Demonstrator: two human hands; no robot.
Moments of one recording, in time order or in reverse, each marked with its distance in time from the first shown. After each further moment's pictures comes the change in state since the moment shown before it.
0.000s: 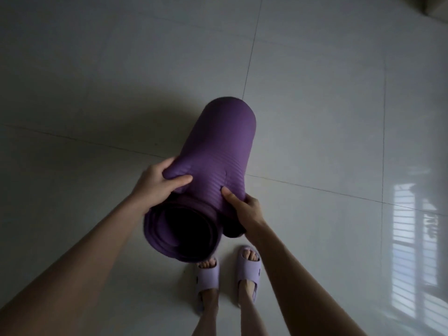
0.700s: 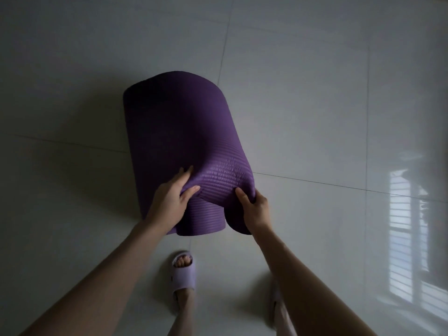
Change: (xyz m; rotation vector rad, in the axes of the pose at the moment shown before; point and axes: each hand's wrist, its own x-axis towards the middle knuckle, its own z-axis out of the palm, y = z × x) left_hand 0.002 0.006 0.157 0.307 0.057 0.209; right_hand 0.046 0.036 -0.128 -0.257 0.214 -0.206
